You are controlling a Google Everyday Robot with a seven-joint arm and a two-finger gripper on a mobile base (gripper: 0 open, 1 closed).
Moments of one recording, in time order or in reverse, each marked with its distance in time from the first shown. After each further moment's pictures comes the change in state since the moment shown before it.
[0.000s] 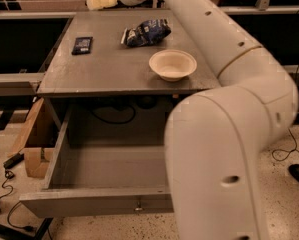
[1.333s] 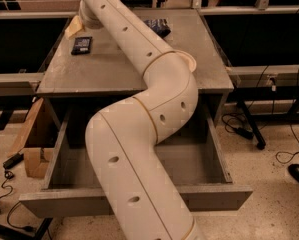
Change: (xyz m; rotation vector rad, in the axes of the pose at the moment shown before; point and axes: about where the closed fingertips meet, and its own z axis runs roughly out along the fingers) arm 0.071 0.062 0.117 0.153 0.392 0.152
